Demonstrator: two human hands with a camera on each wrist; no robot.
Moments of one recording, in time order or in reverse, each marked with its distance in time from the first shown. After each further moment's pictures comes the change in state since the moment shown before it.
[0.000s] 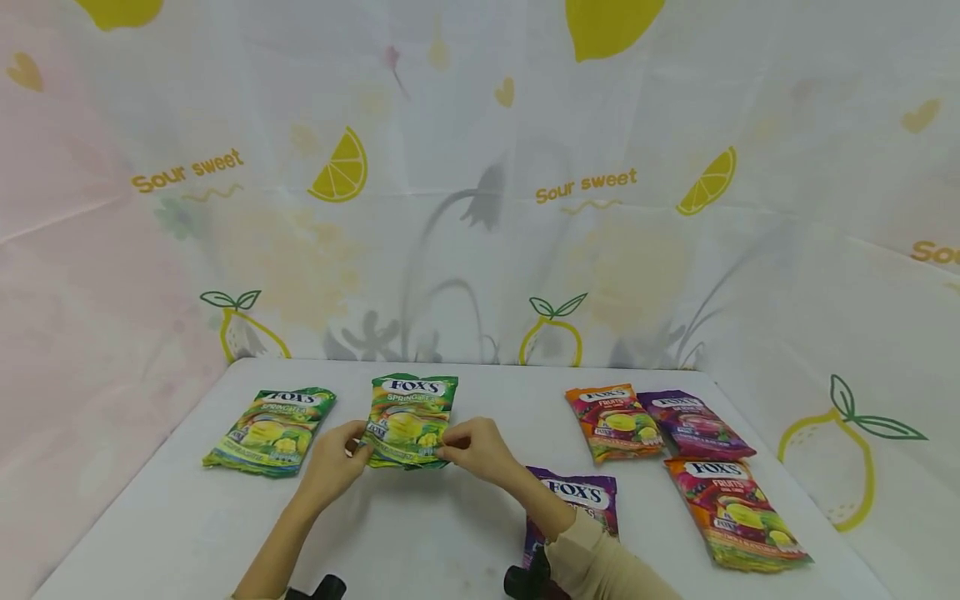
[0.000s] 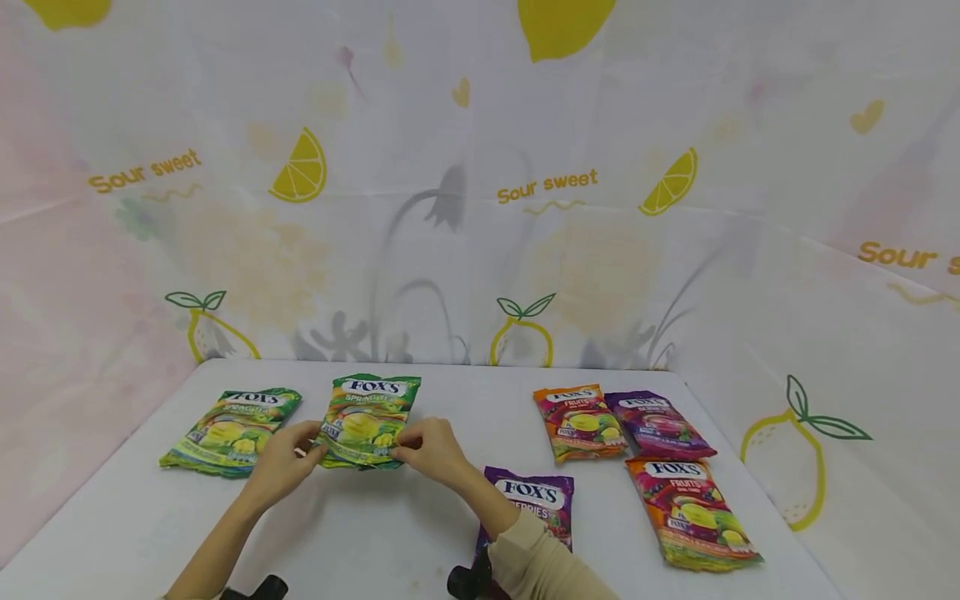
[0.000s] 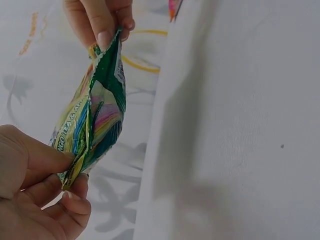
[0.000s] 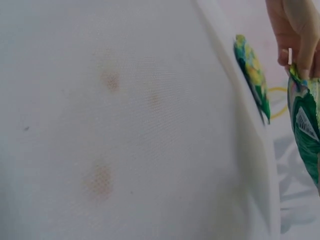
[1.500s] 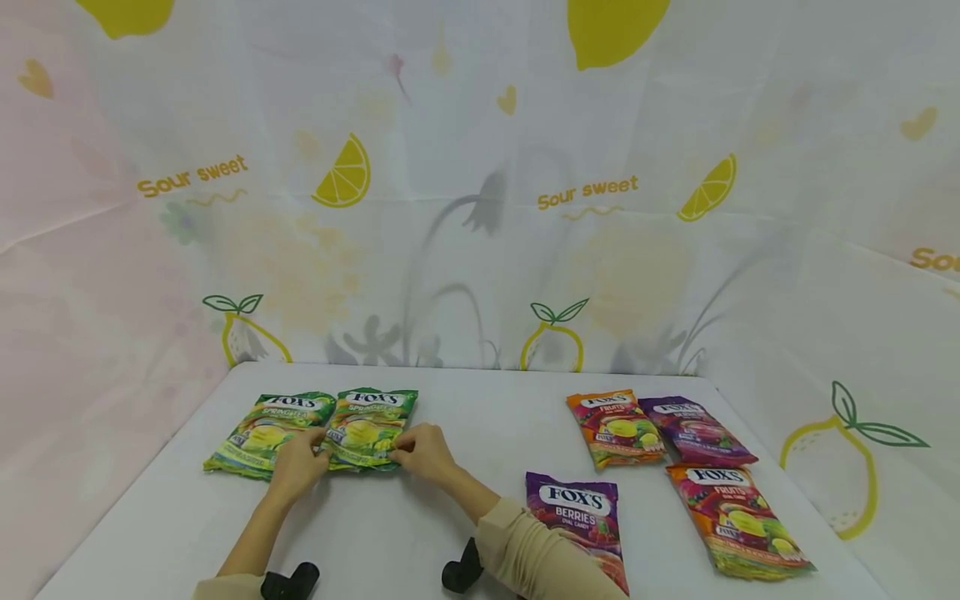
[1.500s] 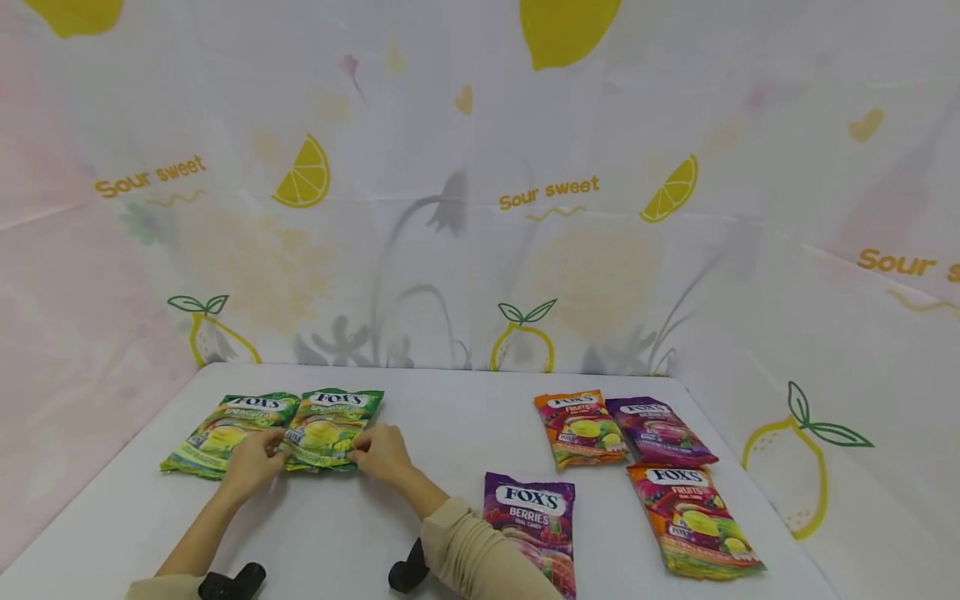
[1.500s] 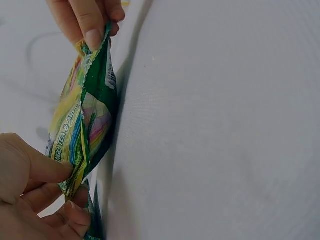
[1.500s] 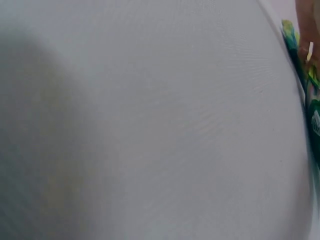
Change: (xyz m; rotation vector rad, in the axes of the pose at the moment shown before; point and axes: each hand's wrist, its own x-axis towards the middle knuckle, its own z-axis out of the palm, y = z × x) left_hand 0.014 -0.062 -0.020 0.157 -0.027 -0.142; right_hand 0.050 0.012 0.074 -0.040 0.029 0.098
